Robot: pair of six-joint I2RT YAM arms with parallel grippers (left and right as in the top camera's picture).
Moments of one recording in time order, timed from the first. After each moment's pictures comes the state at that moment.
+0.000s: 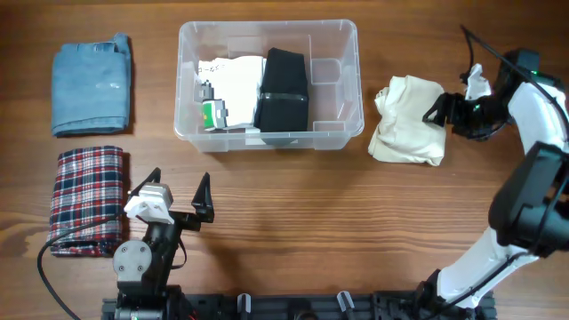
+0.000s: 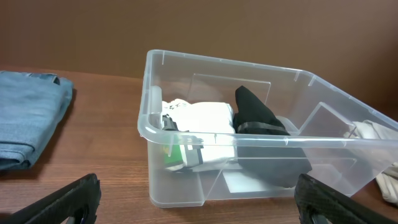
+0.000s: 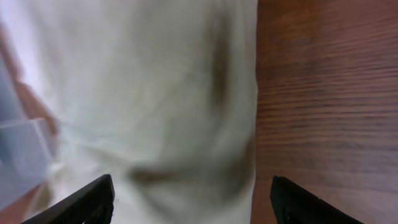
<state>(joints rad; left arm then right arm) -0.01 0.01 0.03 -0.11 0.17 -0.18 -0.34 1.99 1.44 -0.94 -0.37 -0.12</state>
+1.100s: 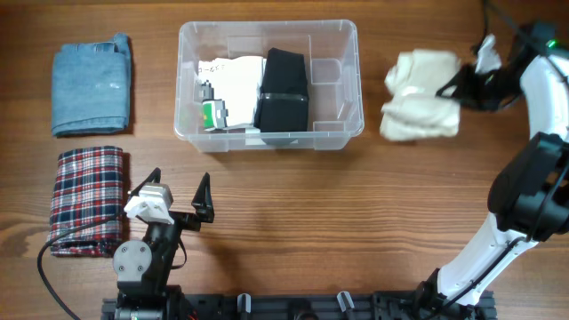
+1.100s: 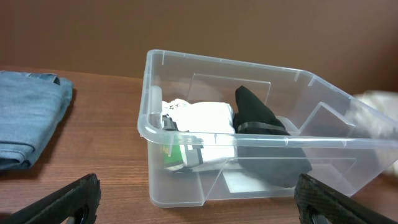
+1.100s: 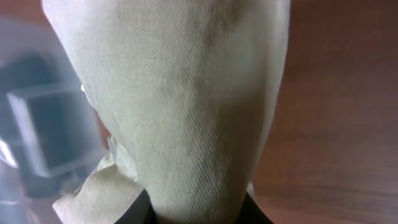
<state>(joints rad) -0.01 0.01 0.03 -0.11 0.17 -0.18 -0.34 2.08 1.83 -1.13 -0.48 -0.05</state>
